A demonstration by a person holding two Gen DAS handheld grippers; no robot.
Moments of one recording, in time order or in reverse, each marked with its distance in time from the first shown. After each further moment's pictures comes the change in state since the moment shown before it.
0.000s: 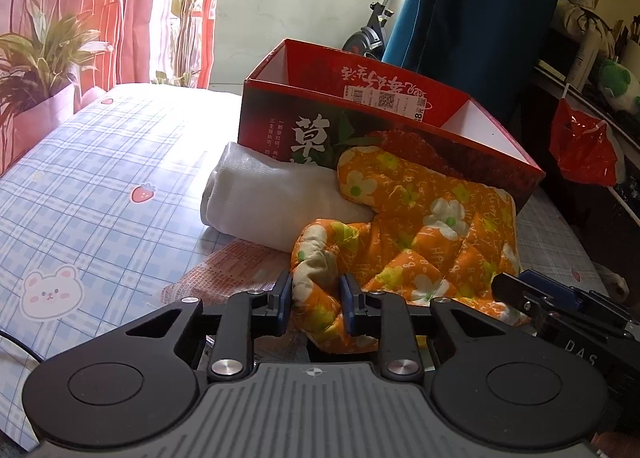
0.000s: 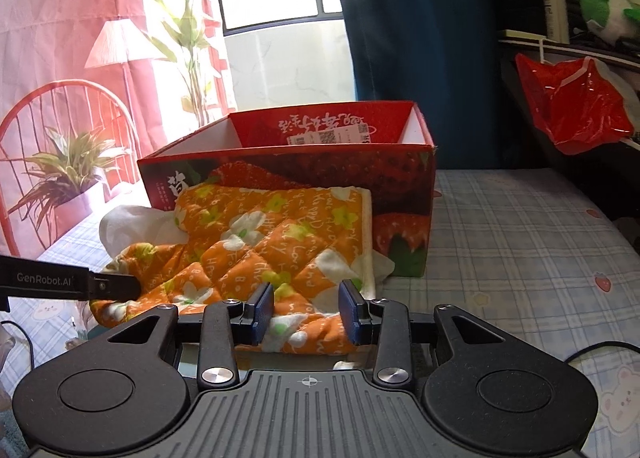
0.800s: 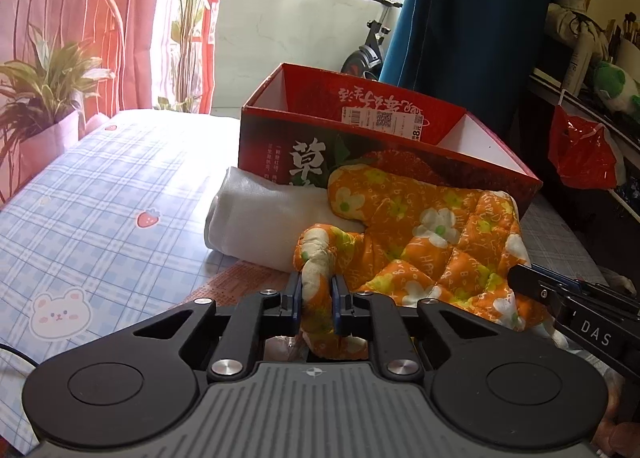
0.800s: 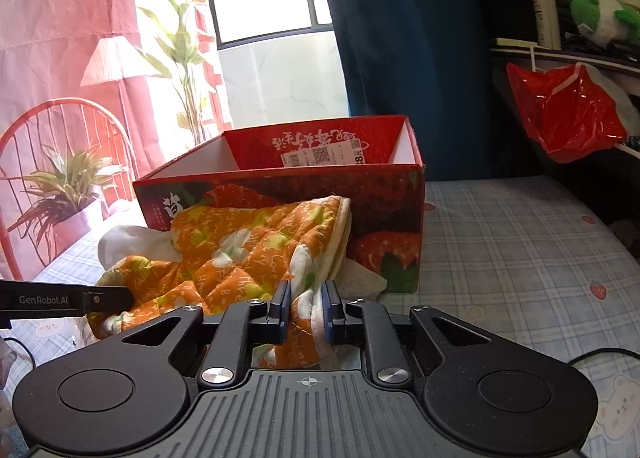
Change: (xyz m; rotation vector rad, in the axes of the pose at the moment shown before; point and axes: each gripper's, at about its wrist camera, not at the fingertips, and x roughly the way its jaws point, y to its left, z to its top) left arm -0.014 -0.008 -0.001 0.045 -0.080 0.035; right arm -0.006 -0.006 0.006 0.019 -0.036 0.015
